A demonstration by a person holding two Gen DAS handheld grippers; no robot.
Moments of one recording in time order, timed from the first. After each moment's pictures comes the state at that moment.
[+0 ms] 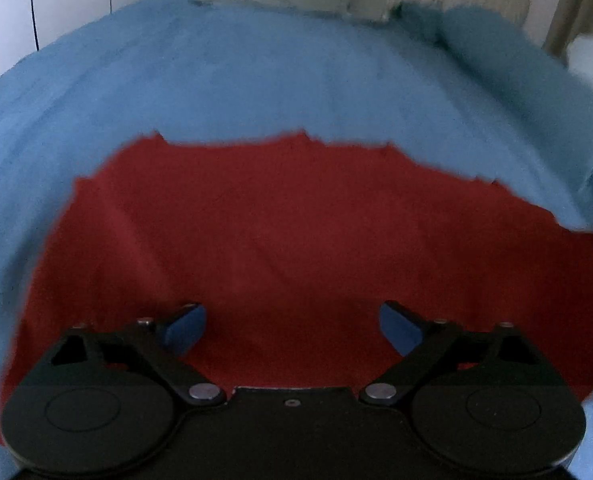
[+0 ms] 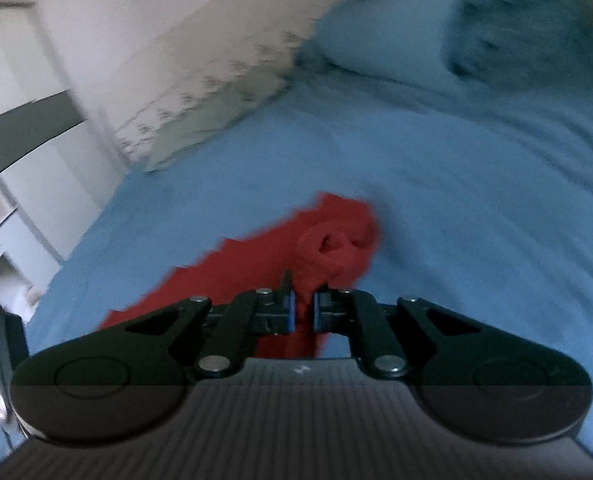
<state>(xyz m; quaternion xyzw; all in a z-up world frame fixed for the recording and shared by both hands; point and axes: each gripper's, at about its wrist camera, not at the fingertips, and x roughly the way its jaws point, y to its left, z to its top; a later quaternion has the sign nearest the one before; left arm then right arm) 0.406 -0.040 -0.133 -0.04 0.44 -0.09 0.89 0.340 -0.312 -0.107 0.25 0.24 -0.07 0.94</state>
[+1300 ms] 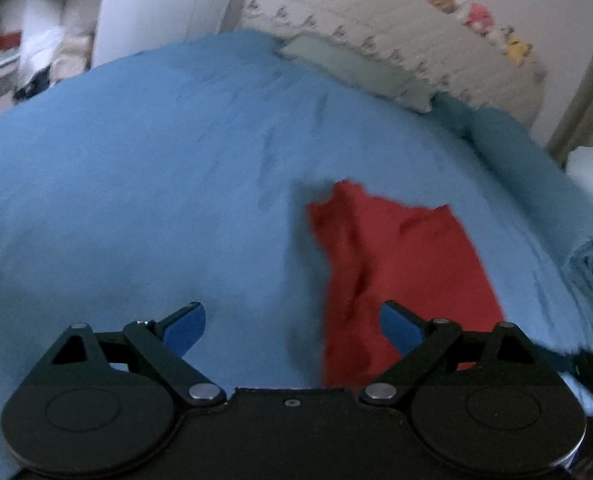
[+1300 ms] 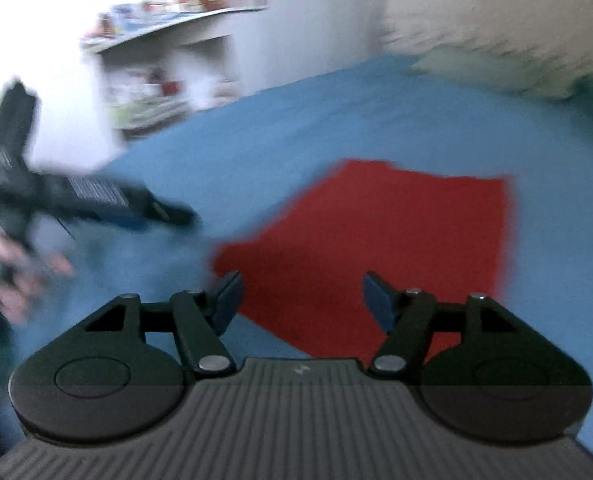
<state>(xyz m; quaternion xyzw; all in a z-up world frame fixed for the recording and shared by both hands) 0.322 0.182 -0.105 -0.14 0.36 -0.08 0.92 0.316 -0.082 -0.125 -0.05 0.28 0.22 0.94</state>
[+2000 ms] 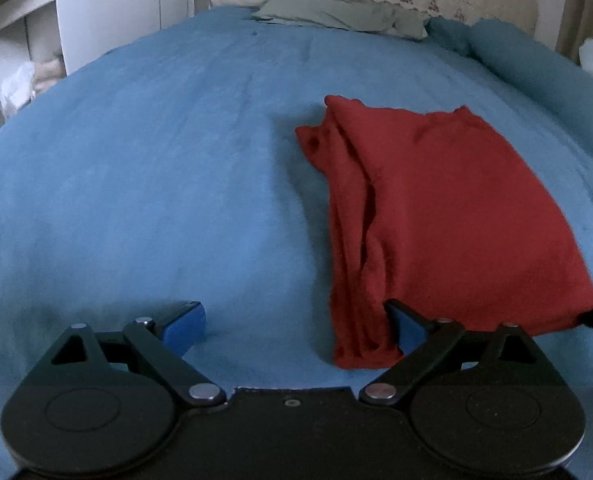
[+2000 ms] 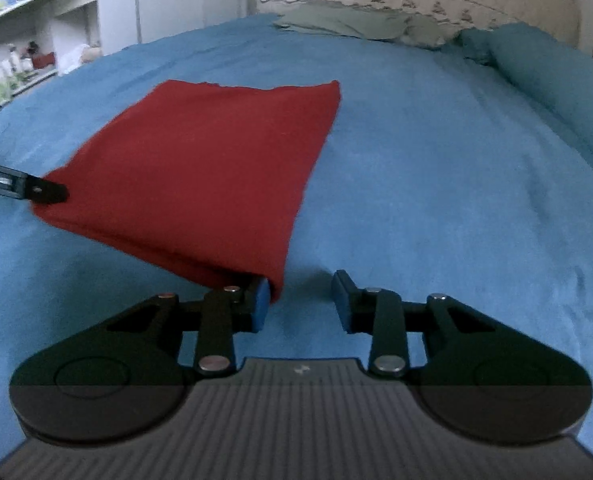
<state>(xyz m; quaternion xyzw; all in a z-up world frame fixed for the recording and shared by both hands) 0.337 0.134 -0.167 0.00 0.41 -0.05 0.91 0.314 -0.159 -0.183 -0.04 0.33 0.07 0.94</state>
